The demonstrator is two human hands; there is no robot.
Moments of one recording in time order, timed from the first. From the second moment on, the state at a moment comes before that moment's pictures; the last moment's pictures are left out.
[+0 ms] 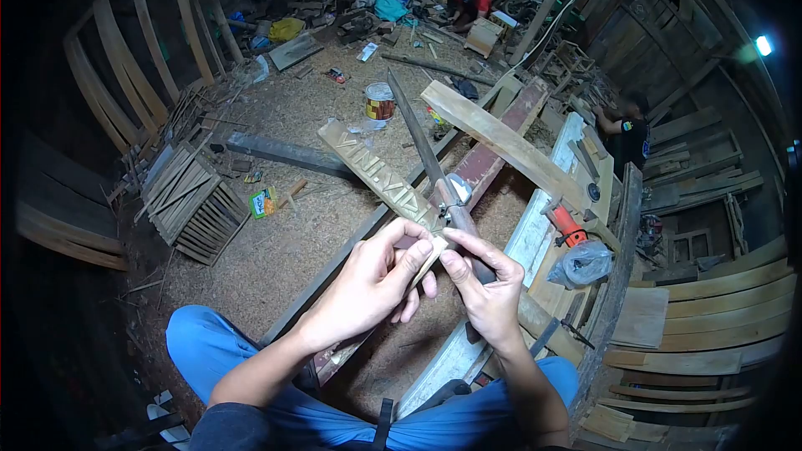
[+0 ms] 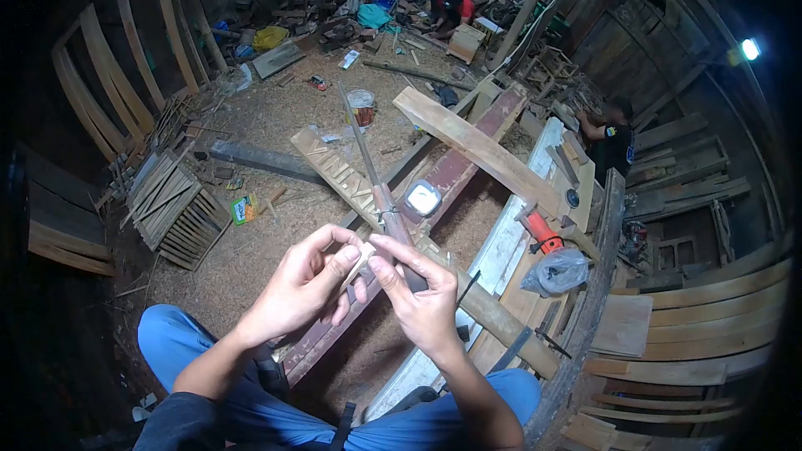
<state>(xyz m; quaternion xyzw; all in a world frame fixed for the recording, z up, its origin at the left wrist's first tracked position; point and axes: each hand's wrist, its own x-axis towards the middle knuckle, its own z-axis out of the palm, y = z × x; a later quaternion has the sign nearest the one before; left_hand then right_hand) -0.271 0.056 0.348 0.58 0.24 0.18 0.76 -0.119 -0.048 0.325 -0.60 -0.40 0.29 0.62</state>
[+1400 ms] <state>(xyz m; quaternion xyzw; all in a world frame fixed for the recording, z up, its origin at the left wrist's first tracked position) -0.269 0.035 -0.061 0.74 0.55 0.30 0.24 -0.165 -0.091 -0.011 -0.73 -0.41 0.28 0.47</state>
